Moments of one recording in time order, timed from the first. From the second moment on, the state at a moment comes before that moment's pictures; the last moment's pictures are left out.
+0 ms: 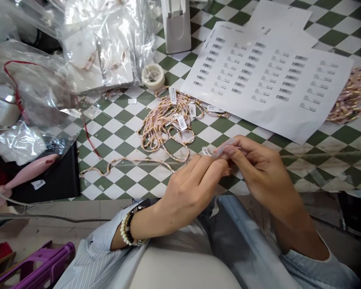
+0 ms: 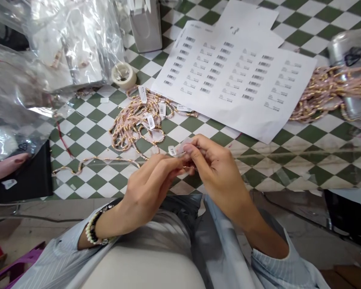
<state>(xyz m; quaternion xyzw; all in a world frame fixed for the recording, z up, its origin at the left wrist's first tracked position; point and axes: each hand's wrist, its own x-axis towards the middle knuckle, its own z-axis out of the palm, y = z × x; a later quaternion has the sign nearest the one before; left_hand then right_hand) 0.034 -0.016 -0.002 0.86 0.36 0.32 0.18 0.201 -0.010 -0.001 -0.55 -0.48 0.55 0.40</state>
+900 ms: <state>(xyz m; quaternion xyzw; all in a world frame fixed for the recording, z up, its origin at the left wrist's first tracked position) -0.015 0.014 0.005 0.82 0.32 0.34 0.35 0.201 -0.009 0.010 -0.54 -0.52 0.62 0.23</state>
